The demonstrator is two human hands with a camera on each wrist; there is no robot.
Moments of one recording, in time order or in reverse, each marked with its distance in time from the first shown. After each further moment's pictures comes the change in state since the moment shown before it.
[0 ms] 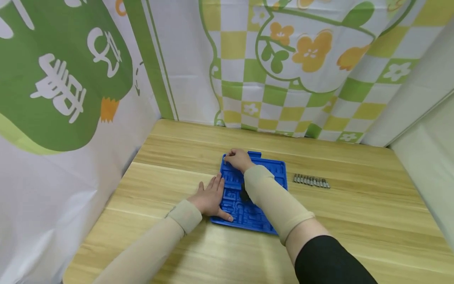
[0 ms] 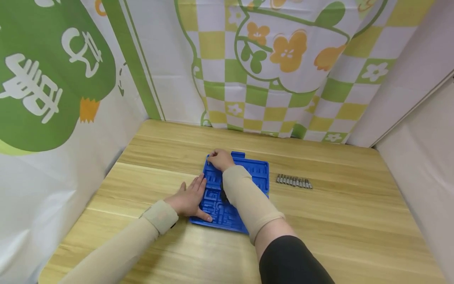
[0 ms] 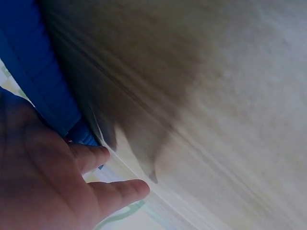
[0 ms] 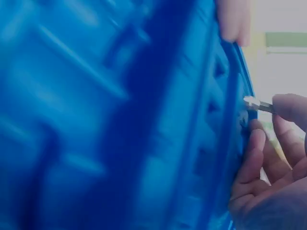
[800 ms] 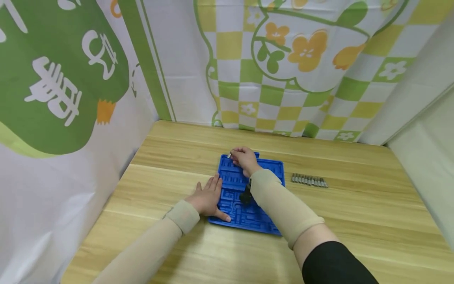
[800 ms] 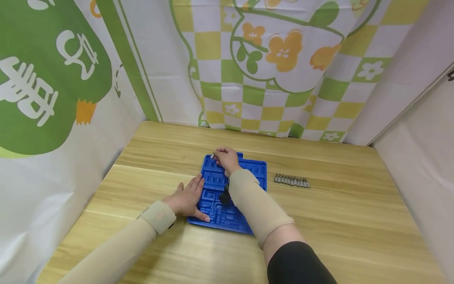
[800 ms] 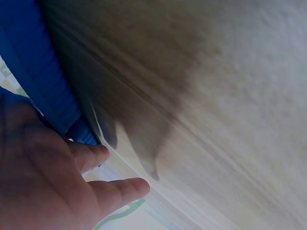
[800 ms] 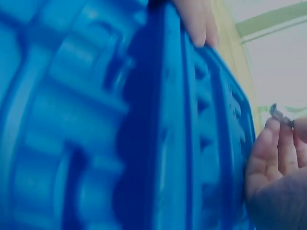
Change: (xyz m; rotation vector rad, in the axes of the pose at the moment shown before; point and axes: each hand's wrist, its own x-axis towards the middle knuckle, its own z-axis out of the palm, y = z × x) left_hand 0.002 0.000 -0.003 0.001 -0.007 -0.006; right_hand 0.001 0.018 -0.012 0.711 0.127 0.123
